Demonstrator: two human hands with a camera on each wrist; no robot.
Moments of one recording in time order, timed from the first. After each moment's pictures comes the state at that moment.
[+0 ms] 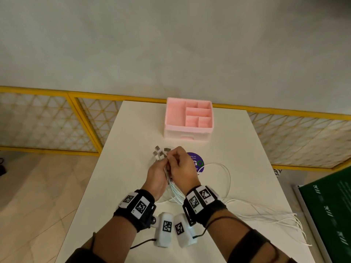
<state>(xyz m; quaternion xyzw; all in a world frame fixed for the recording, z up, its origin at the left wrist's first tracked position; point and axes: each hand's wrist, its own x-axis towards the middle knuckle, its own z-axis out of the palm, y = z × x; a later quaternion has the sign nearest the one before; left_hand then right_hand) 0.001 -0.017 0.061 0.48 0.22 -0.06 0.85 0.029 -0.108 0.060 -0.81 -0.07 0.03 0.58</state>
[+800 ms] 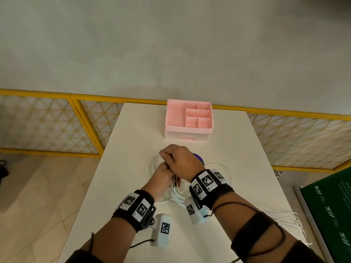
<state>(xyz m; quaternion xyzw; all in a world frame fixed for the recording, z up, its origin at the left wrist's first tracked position) -0.010 -0.019 0.069 0.65 0.09 -0.10 0.75 0.041 -0.116 0.107 -0.89 -0.27 0.07 0.37</state>
